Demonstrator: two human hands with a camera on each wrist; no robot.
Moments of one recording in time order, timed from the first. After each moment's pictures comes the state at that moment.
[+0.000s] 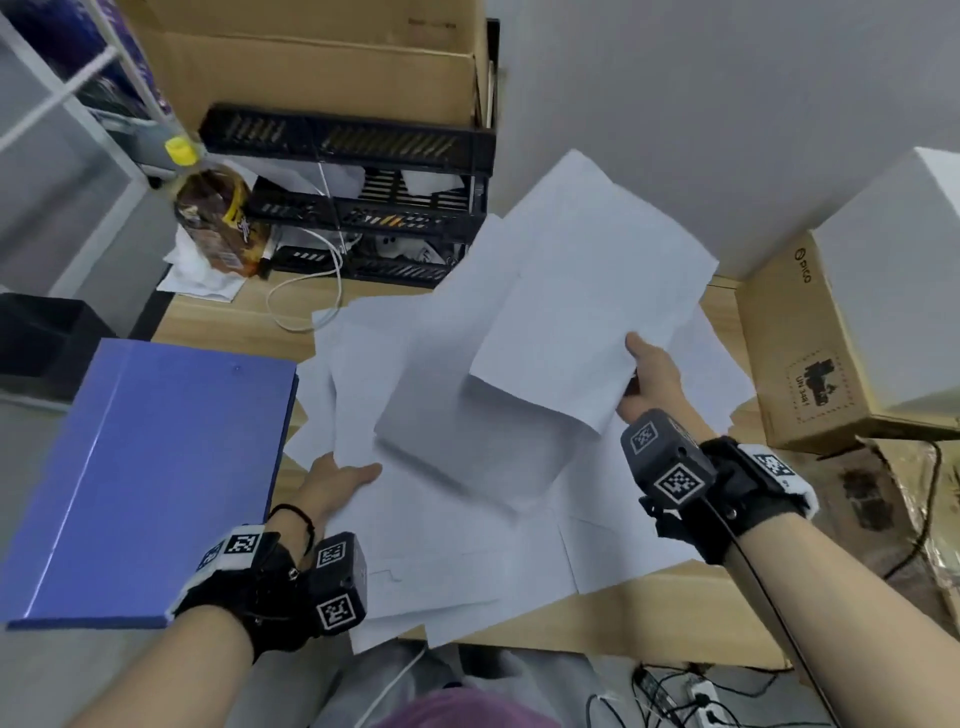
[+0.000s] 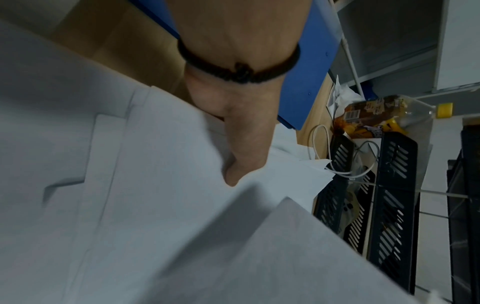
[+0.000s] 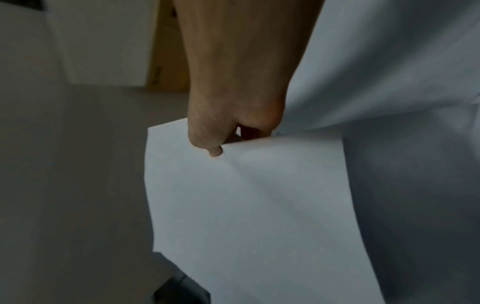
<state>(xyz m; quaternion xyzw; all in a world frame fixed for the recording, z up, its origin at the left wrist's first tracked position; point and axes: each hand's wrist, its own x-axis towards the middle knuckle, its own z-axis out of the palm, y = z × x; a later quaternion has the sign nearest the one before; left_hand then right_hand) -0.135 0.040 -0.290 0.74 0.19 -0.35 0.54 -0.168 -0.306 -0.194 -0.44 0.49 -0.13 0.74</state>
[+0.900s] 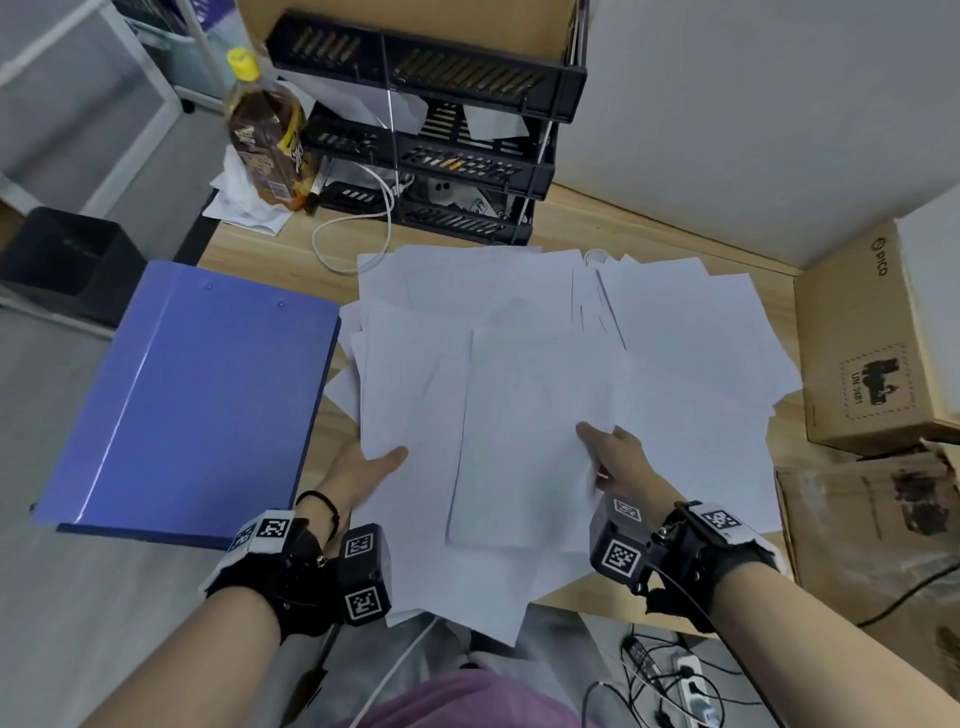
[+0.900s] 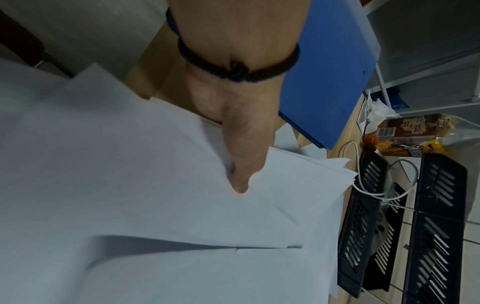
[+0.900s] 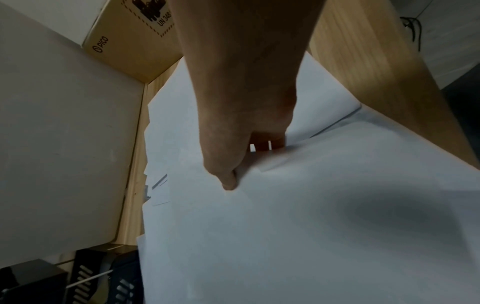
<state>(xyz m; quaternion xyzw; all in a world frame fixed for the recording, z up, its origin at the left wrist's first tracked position) -0.174 0.072 -0.315 0.72 0.18 -0.36 0.56 -0.239 -0.231 -0.278 -0.58 0.51 0.12 0.62</state>
